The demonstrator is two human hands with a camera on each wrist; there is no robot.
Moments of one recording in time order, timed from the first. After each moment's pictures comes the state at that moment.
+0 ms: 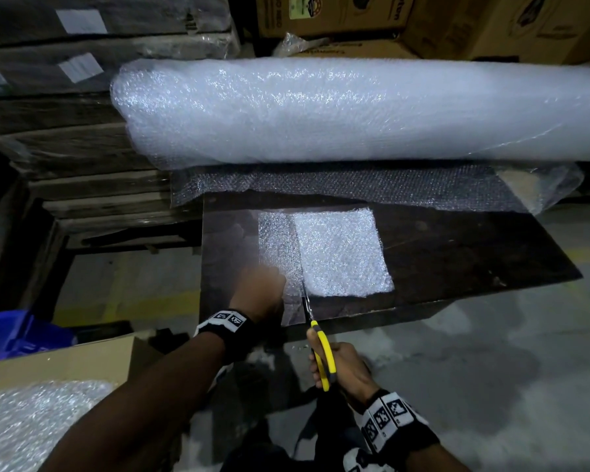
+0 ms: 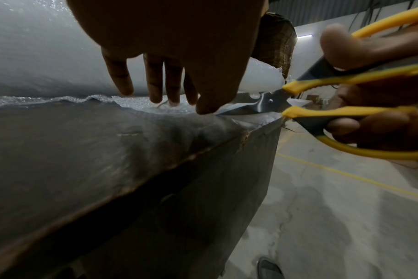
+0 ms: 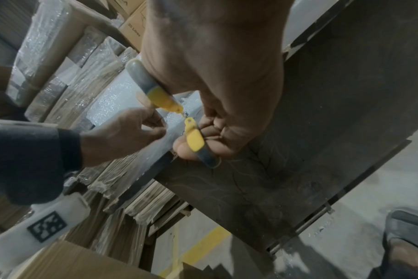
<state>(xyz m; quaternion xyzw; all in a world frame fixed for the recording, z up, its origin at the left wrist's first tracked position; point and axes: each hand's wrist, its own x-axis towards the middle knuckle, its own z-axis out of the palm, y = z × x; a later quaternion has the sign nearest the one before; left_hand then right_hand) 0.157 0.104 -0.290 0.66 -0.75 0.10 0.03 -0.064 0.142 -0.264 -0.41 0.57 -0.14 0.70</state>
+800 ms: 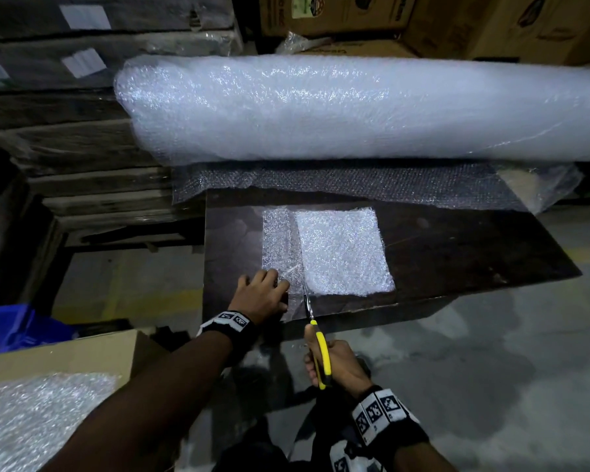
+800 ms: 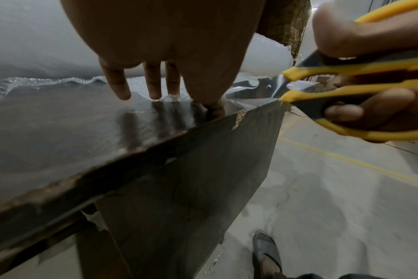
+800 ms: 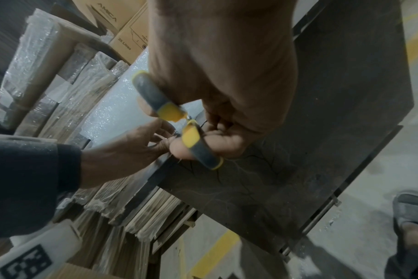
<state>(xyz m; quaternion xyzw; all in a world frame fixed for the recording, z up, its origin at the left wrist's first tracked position) 0.155 0.121 -0.291 0.70 -0.72 -0.01 -0.01 -0.048 0.151 -0.277 -0.44 0.60 -0.13 0.66</state>
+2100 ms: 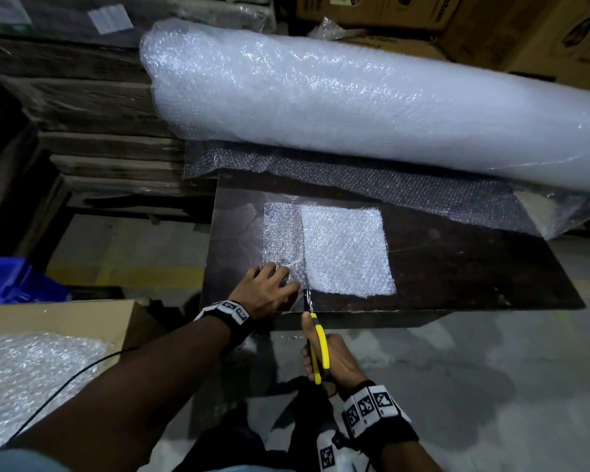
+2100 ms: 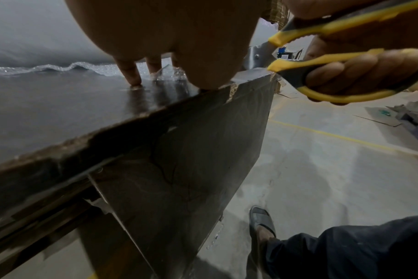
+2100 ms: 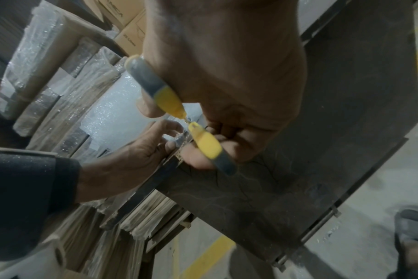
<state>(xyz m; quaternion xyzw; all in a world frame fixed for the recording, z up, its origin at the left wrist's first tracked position) 0.164 0.128 -0.326 0.60 -0.79 0.10 0.09 -0.048 0.142 -0.259 -0.48 0.58 -0.07 0.66</state>
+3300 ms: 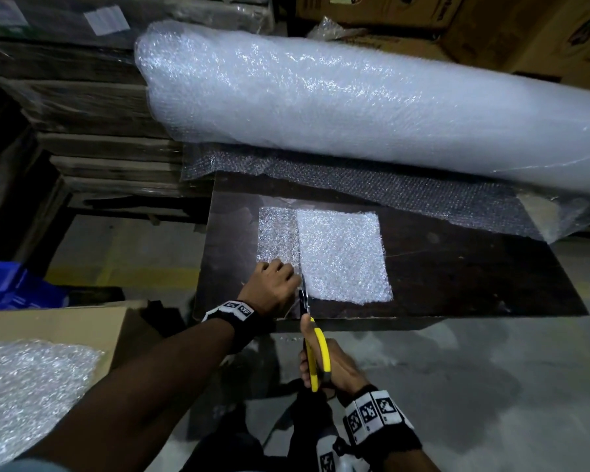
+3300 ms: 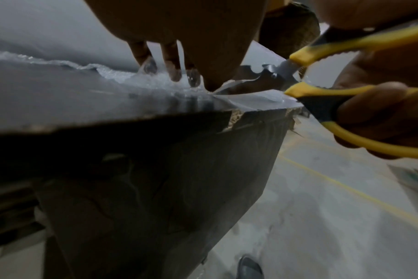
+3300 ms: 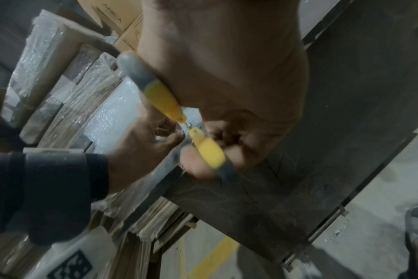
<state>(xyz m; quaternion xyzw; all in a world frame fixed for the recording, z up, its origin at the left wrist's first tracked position) 0.142 0.101 -0.304 0.61 -0.77 0.10 0.15 -0.051 0.127 -0.262 -0.45 0.58 -0.01 0.68</state>
